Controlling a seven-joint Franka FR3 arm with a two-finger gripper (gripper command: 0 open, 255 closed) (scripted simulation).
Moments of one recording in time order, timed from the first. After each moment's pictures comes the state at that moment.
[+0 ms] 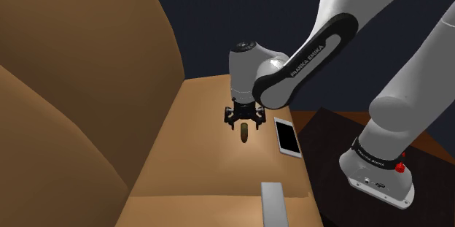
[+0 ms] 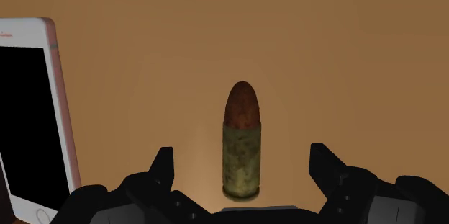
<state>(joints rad) -0.30 -0.05 0.84 -2.55 -0.01 2.50 1.41</state>
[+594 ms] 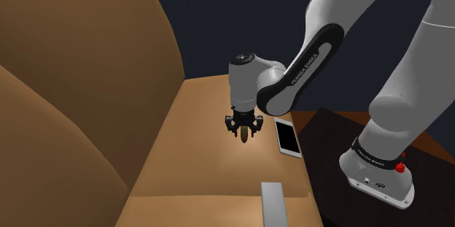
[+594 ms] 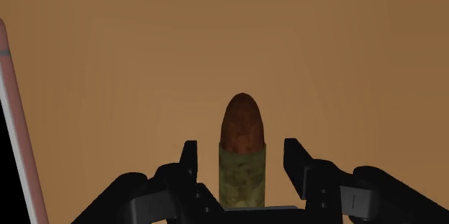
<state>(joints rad) -0.31 0.09 0.82 -2.55 -0.22 2.59 1.57</state>
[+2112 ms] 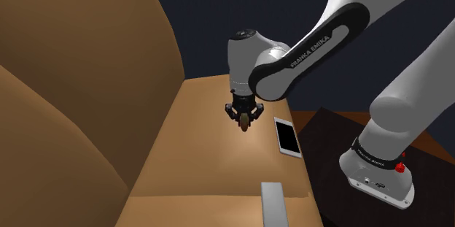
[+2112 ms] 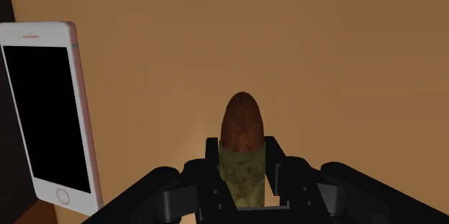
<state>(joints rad) -0.29 -0.14 0.83 -2.53 0.09 2.41 1.34</state>
